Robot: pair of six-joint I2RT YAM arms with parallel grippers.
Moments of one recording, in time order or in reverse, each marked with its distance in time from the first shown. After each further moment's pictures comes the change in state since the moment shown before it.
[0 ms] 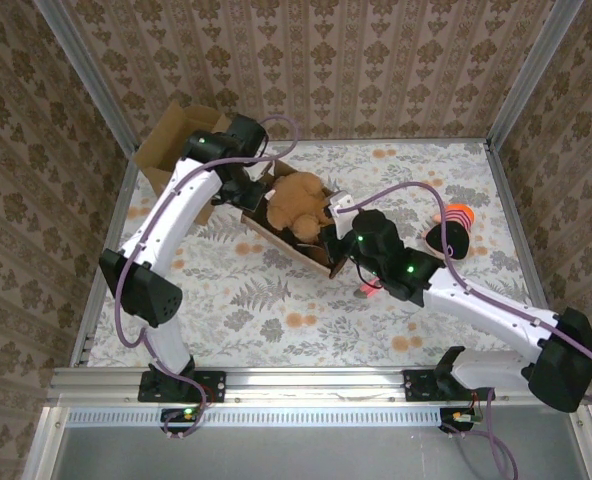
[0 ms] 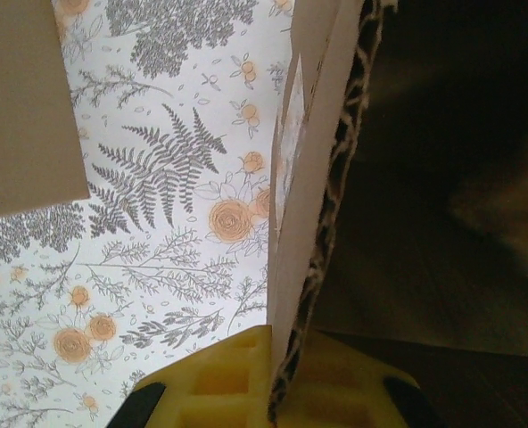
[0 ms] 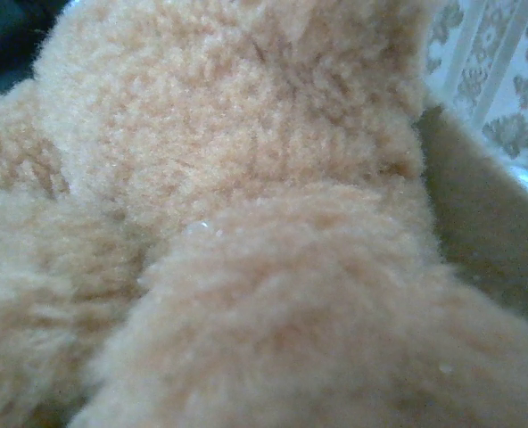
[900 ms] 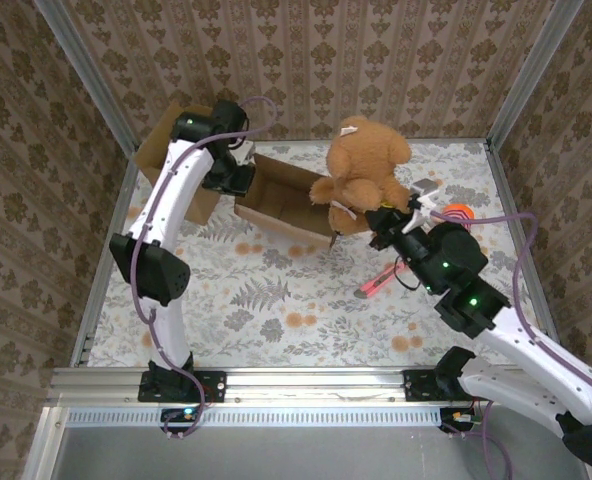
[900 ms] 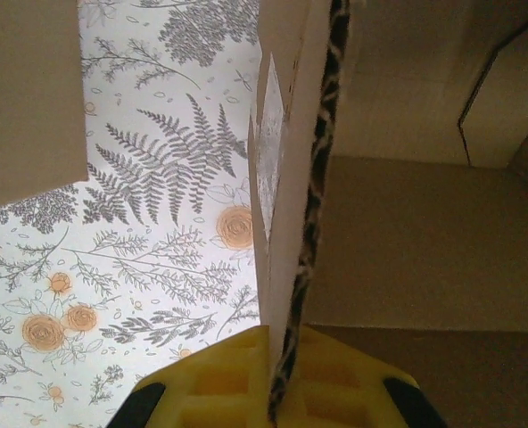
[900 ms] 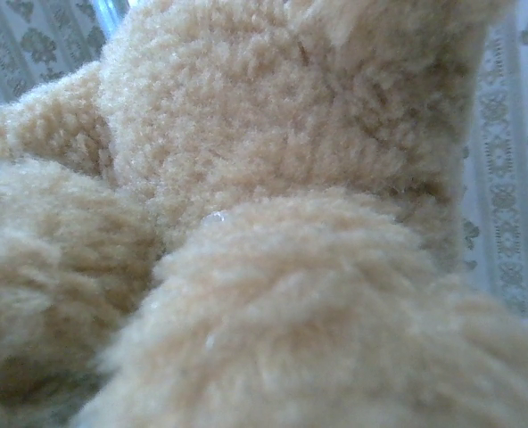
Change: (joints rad) left arm 0.139 0.179 0.227 -0.098 0.106 -0.059; right arm -0.076 -0.419 -0.103 0.180 0.064 0.142
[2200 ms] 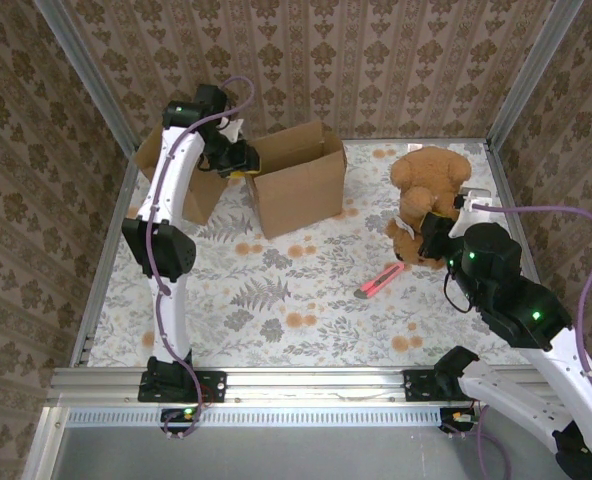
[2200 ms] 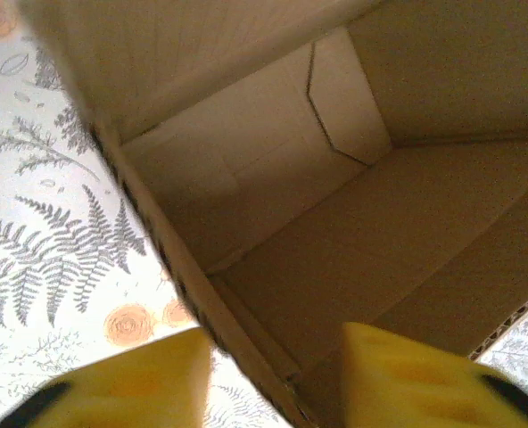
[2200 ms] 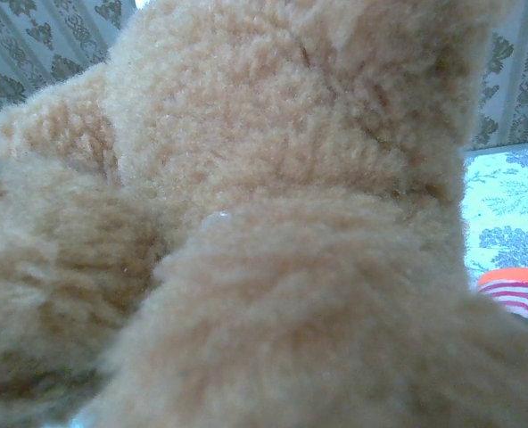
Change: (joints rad) left arm 0.130 0.225 0.262 0.067 0.356 -0.120; right arm -0.132 -0.074 0.290 -0.846 0.219 0.141
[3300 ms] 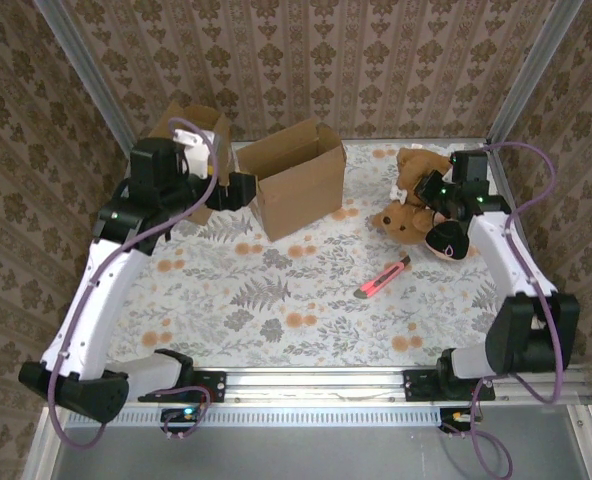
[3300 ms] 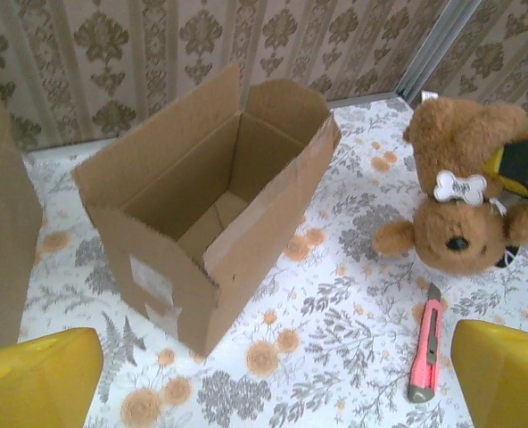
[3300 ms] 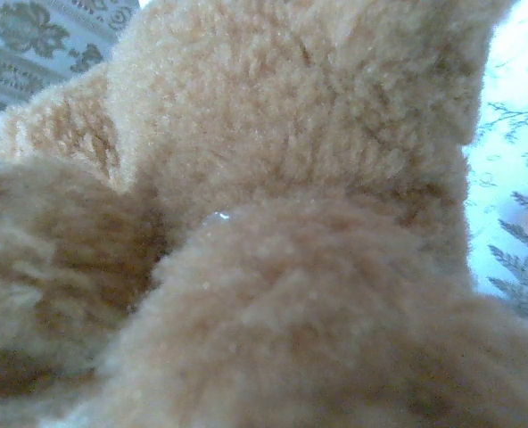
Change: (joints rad) left arm -0.117 -1.045 -1.051 0.723 -0.113 0.084; right arm -0.631 0.758 0.084 0.278 -0.676 0.279
